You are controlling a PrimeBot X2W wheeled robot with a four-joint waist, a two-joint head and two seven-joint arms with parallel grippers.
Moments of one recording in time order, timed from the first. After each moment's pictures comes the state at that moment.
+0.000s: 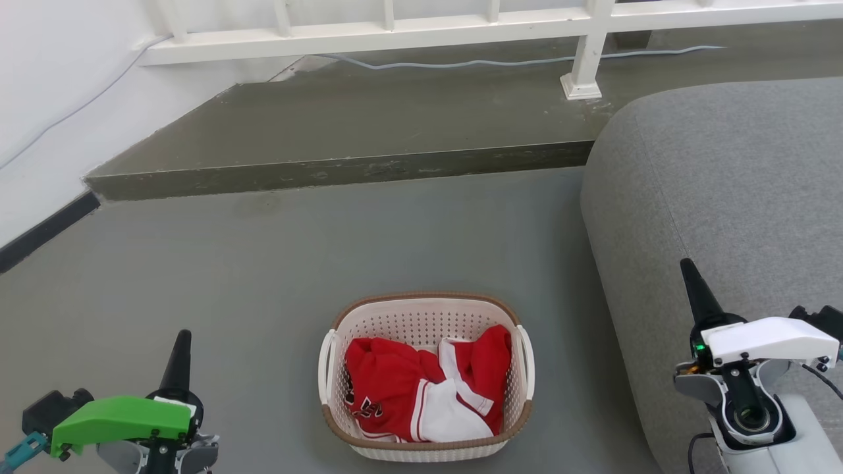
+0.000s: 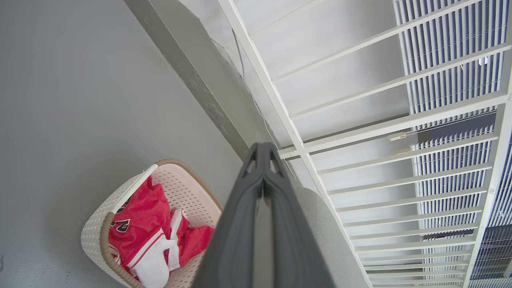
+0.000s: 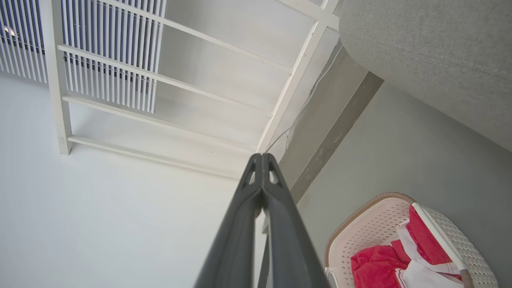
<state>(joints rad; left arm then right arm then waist) -0.05 0.04 0.02 0.30 -1.25 -0.11 0.01 -0.09 -0.08 0.04 0.30 1.25 0.08 -0.02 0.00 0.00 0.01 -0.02</state>
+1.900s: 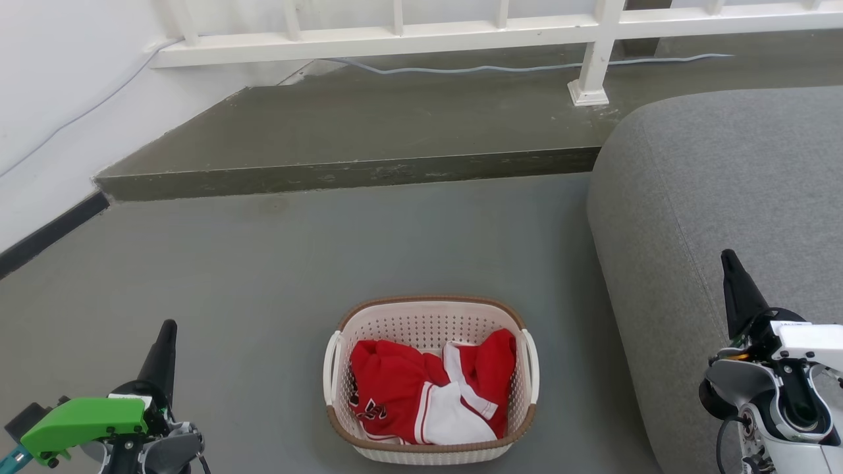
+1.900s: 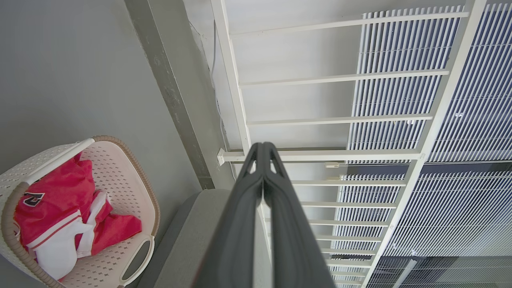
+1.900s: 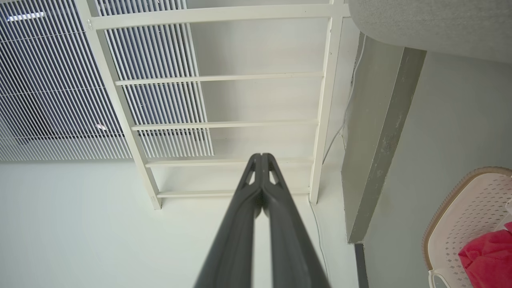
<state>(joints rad) -0.06 0.04 0.09 0.28 -1.60 -0.12 0.11 -0.09 -0.06 -0.11 0.29 1.62 0.11 0.09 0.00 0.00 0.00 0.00</state>
